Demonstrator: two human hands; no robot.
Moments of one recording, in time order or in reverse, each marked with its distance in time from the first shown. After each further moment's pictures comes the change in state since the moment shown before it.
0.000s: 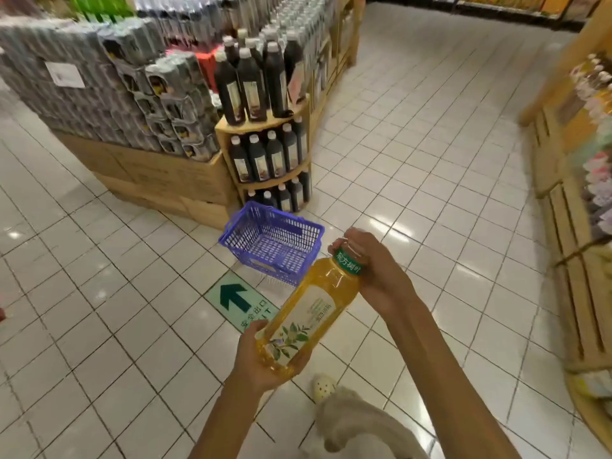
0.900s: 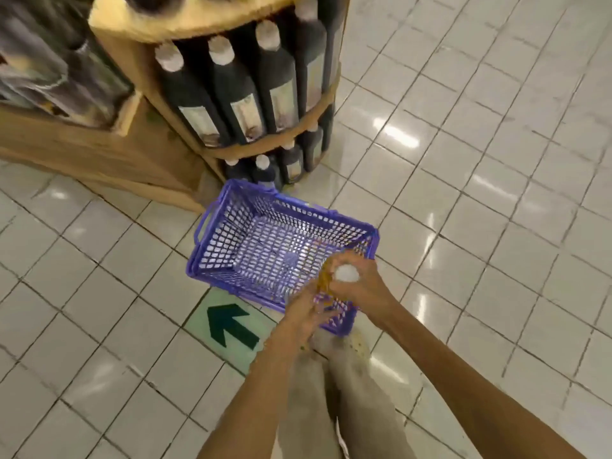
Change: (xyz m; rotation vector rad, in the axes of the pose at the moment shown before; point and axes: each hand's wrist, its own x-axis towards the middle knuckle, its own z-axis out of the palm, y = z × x) left_hand 0.558 0.368 -0.010 0.420 0.291 -0.014; right_hand 0.585 0.254 -0.112 -0.649 0.168 0.227
